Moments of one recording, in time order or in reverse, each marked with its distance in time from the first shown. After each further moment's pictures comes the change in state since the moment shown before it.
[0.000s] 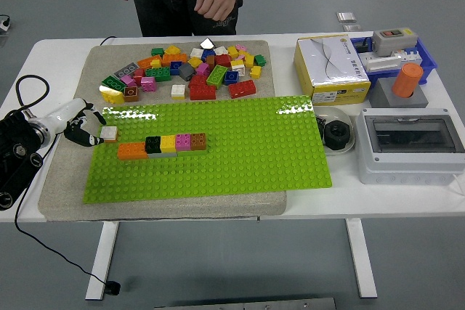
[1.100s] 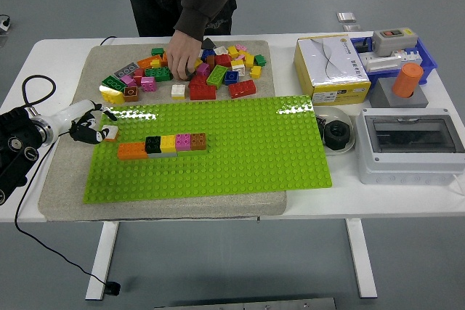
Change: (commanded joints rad) left arm -0.002 0.043 -0.006 -0.107 -0.081 -0.140 0.035; right arm -0.002 0.000 0.005 0.000 0.000 0.000 -0.001
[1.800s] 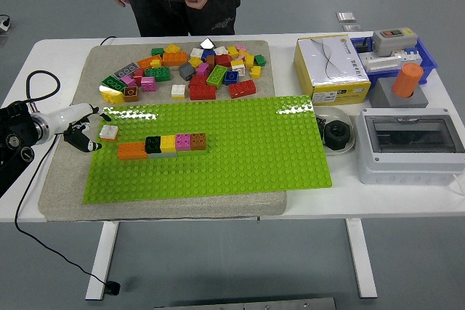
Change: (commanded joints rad) left arm -0.044 0.055 0.139 -0.033 0.074 -0.014 0.013; right arm 0.005 -0.003 -0.003 0.000 0.000 0.002 -0.001
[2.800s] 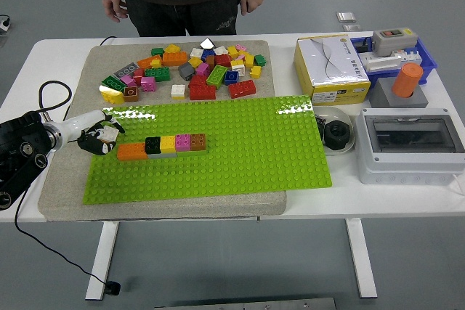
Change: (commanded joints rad) left arm -0.002 -0.052 0.050 0.081 -0.109 0.045 -0.055; right arm 0.008 -0.001 -0.002 0.000 -0.008 0.003 0.001
